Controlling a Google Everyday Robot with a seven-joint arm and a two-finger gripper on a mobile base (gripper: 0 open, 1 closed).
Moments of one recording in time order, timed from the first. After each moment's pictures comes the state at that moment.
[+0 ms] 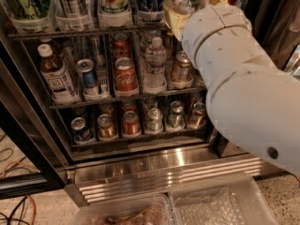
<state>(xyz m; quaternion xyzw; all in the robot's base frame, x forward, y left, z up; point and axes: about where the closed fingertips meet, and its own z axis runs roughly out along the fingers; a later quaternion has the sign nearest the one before) 0.542 -0.080 1.096 -0.14 0.63 -0.05 0.76</state>
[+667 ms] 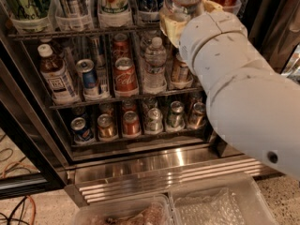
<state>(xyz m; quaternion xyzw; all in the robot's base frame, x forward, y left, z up) 0.541 -0.074 1.082 -0.15 0.64 -0.04 0.75</state>
